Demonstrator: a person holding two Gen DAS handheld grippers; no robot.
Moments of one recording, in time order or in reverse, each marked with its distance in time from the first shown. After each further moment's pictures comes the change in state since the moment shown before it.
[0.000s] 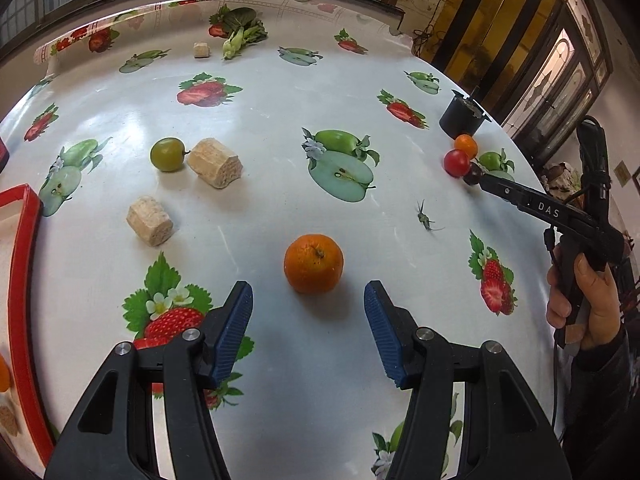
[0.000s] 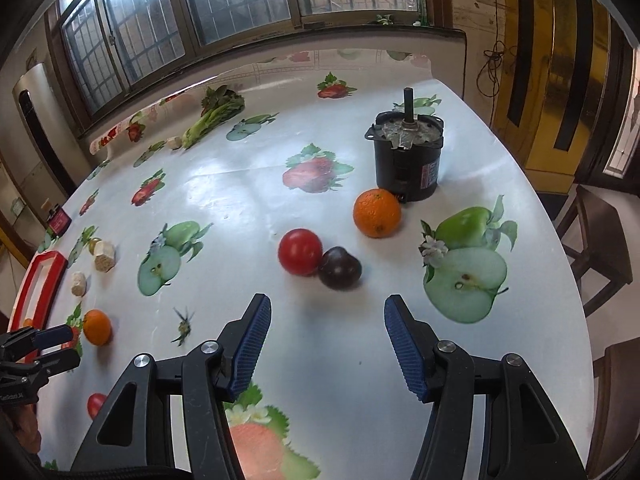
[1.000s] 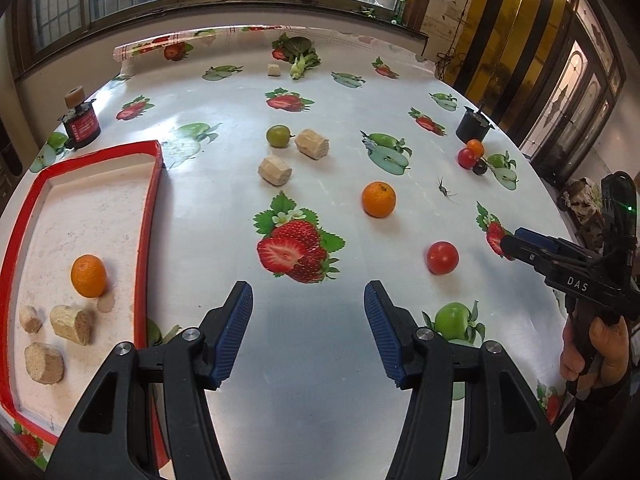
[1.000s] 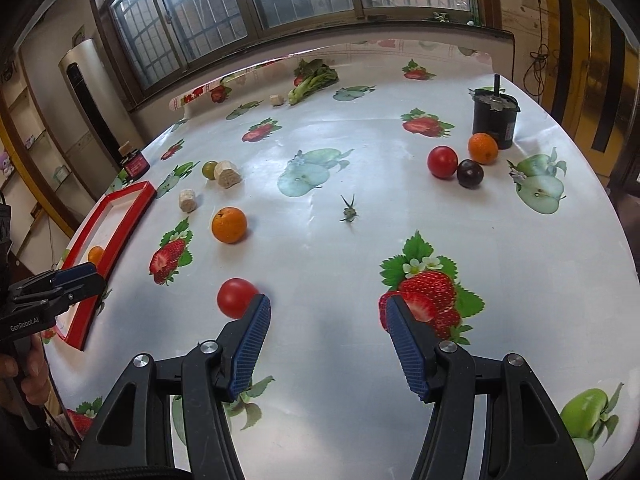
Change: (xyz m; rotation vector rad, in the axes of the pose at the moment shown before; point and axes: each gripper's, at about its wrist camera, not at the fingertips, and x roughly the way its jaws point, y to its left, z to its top) left arm -0.094 0.037 -0.068 -0.030 -0.086 0.103; right arm -0.074 0.094 -0.087 -0.071 0.028 0.157
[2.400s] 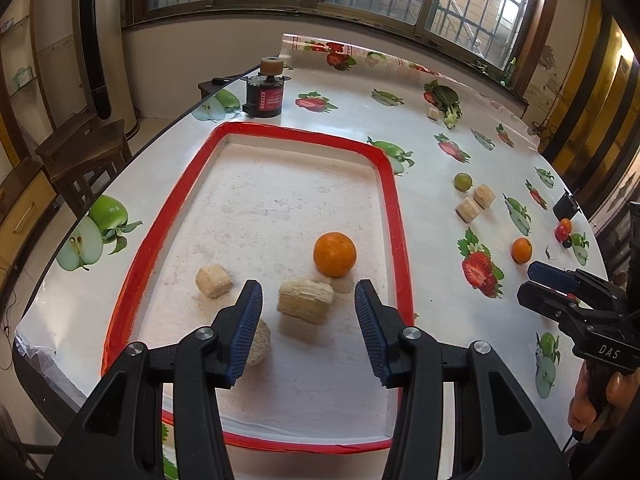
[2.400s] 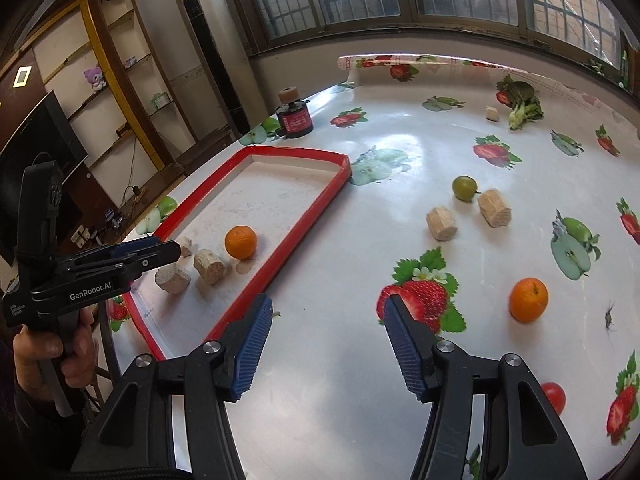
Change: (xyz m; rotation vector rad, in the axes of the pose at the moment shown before) left arm -0.058 0.157 -0.037 -0.275 -0.091 0.217; right arm 0.048 0.216 0.024 -0.308 0.070 0.295
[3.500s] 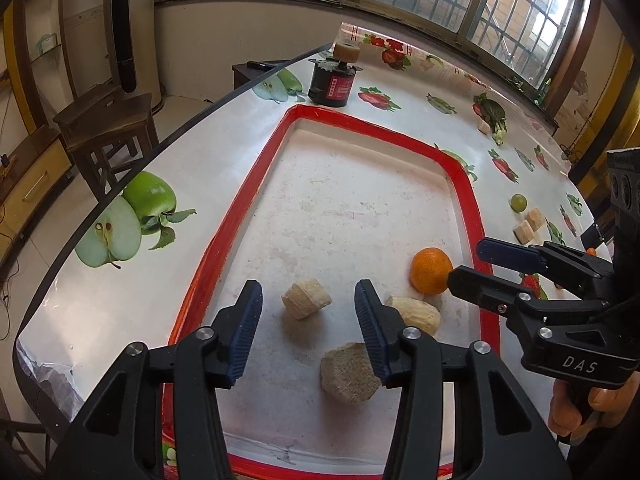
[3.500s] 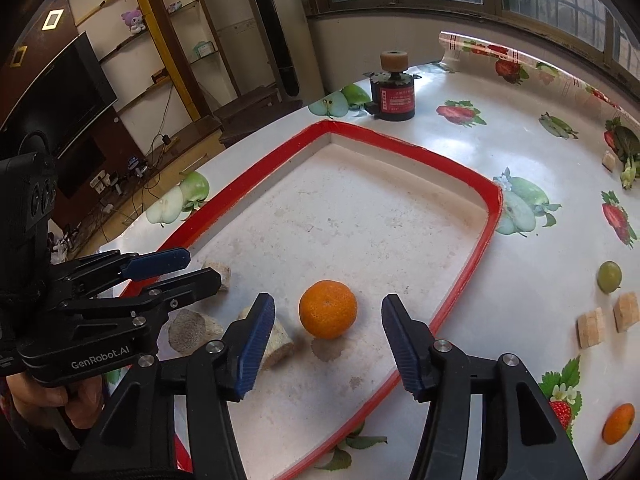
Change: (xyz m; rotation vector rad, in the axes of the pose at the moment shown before) left arm 0.025 0.070 0.002 -0.114 0.020 0.046; right arm 0.115 0.094 0.054 -0.190 0.114 0.099
